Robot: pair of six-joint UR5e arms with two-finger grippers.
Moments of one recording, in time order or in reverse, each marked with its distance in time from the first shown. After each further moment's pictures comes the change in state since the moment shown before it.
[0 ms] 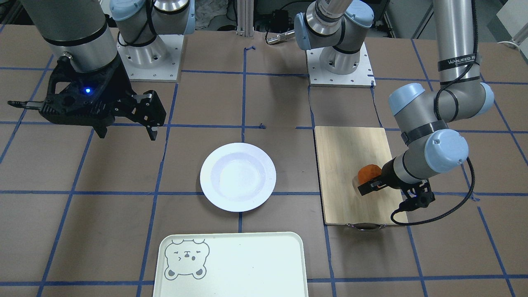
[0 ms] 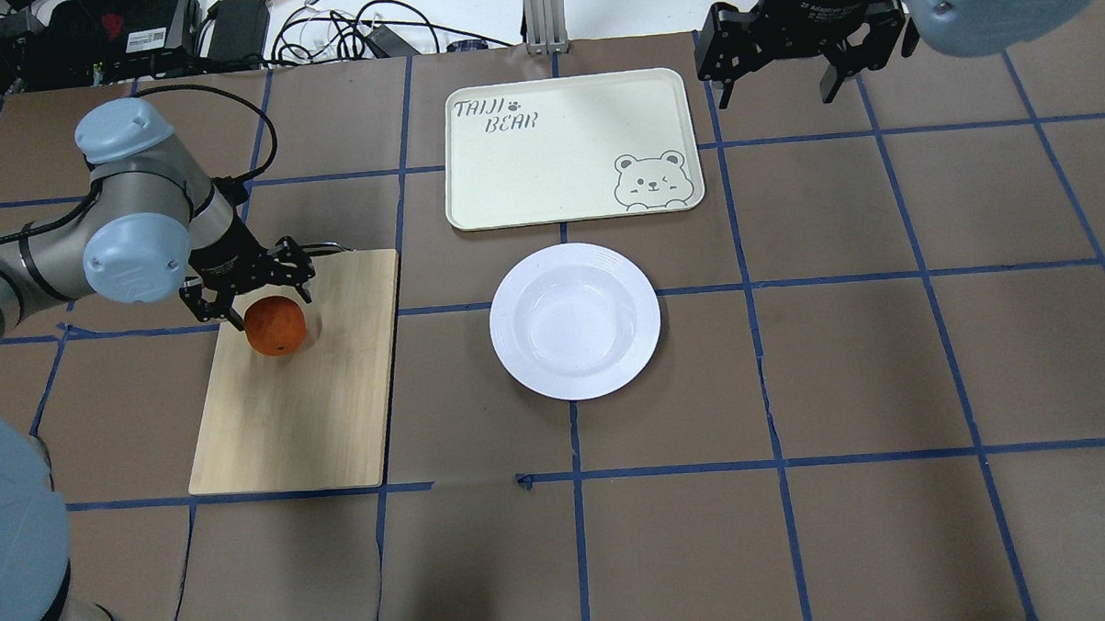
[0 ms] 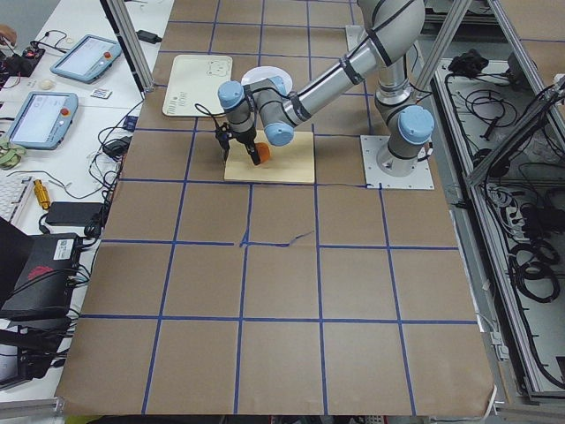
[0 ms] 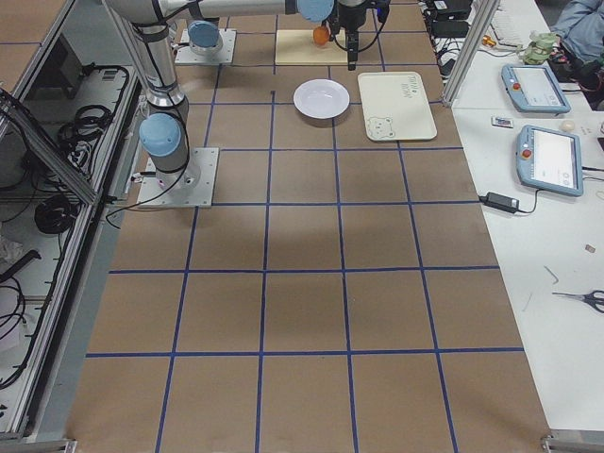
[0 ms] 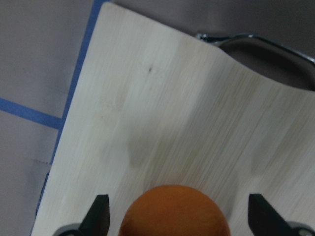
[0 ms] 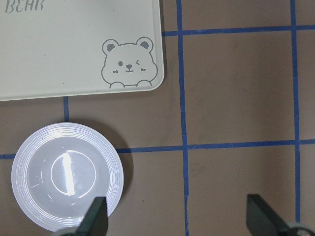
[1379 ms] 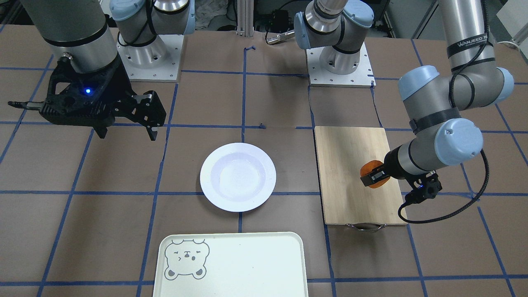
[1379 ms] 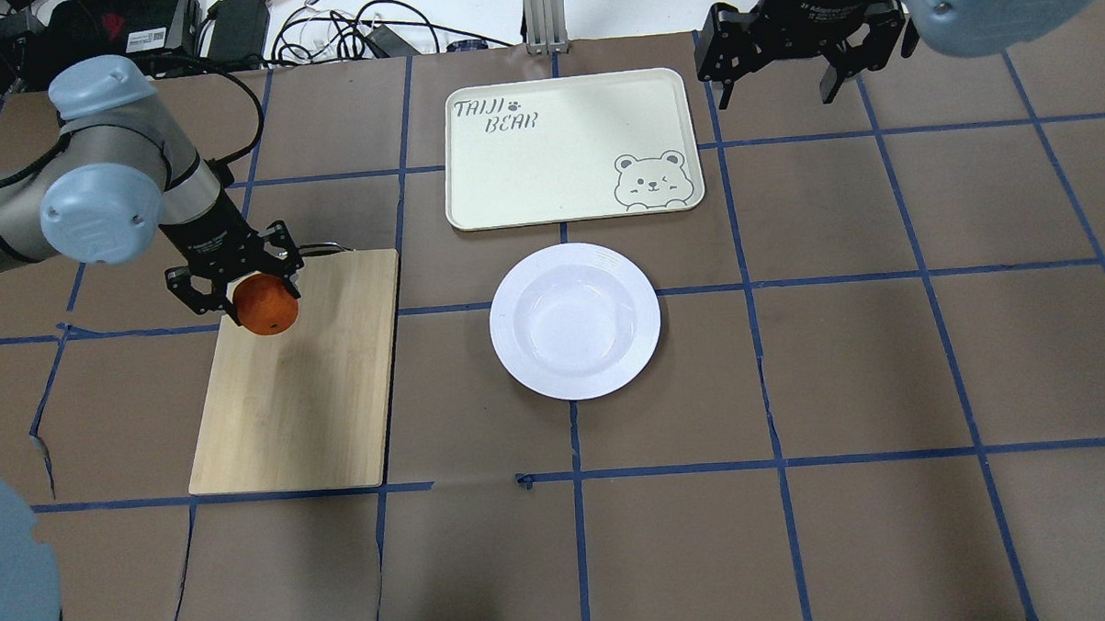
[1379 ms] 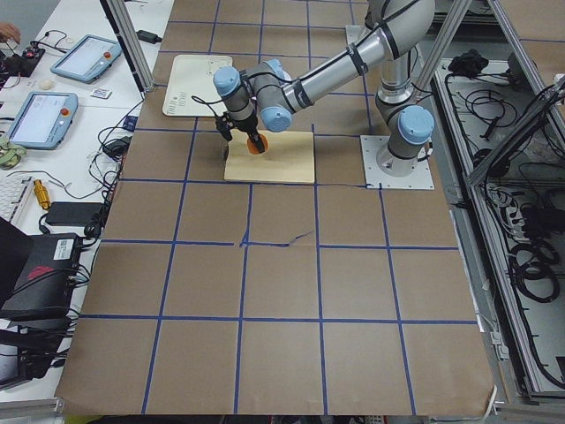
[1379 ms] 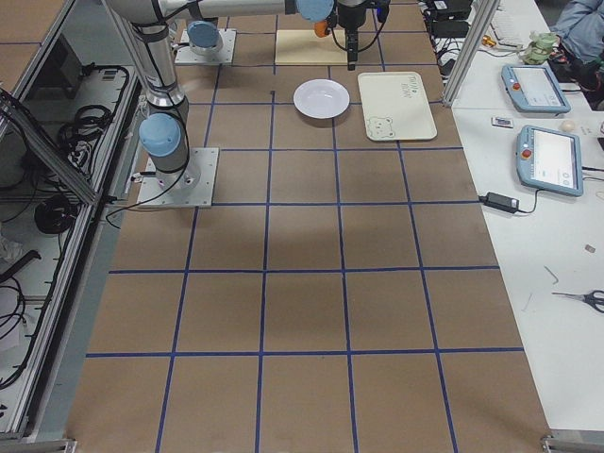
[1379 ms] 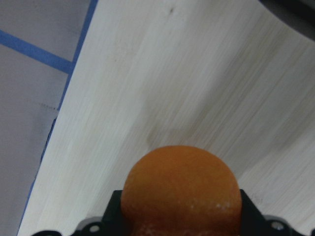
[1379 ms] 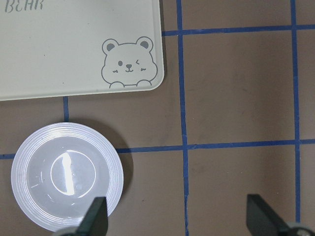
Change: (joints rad) left arm -0.047 0.055 0.114 -0.240 -0.015 -0.165; right arm 0.000 0.000 0.001 0.000 0.000 0.000
